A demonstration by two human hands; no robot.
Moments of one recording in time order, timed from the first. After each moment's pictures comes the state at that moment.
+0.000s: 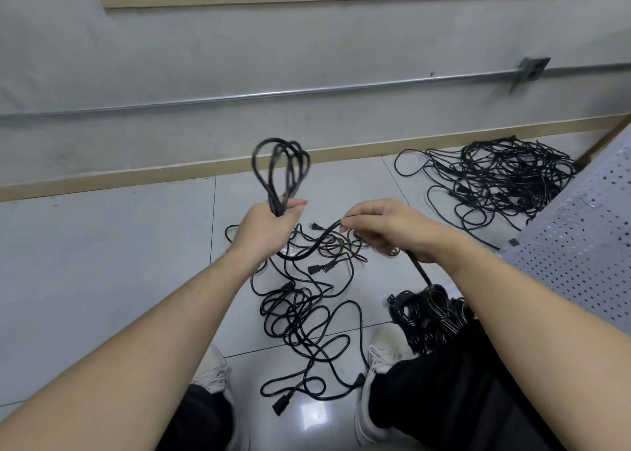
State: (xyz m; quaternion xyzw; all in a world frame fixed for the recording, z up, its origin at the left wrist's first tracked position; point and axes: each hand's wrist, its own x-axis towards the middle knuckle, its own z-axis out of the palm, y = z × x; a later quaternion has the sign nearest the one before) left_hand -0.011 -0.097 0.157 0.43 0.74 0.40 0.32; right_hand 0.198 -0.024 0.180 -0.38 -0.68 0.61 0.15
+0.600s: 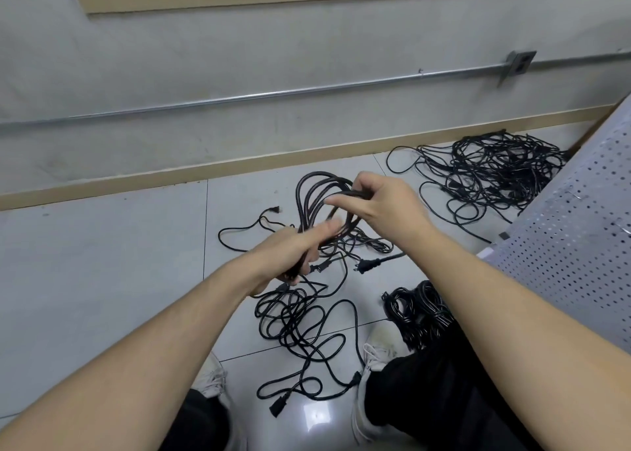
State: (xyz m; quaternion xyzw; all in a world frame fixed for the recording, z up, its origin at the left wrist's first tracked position) left_hand 0.027 -0.113 0.176 0.46 0.65 0.28 0.54; right_hand 0.197 -0.015 0.179 -0.51 -0.77 0.28 0.27
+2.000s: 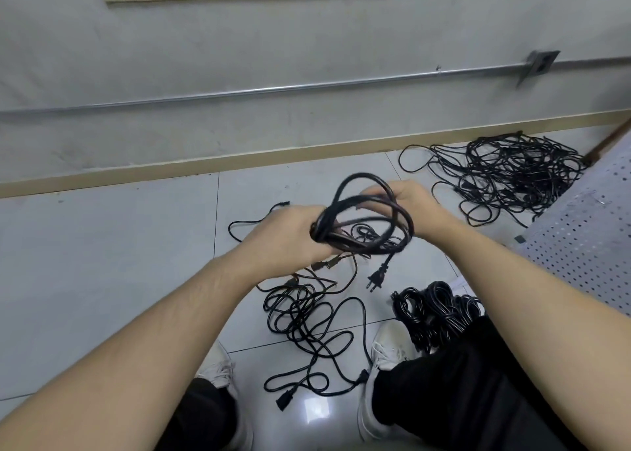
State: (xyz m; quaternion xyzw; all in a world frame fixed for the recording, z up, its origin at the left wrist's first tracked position) left_hand 0.005 -0.118 0.183 0.67 0.66 0.23 0.25; right_hand 0.204 0.010 0.160 -0.35 -0.77 0.47 0.26
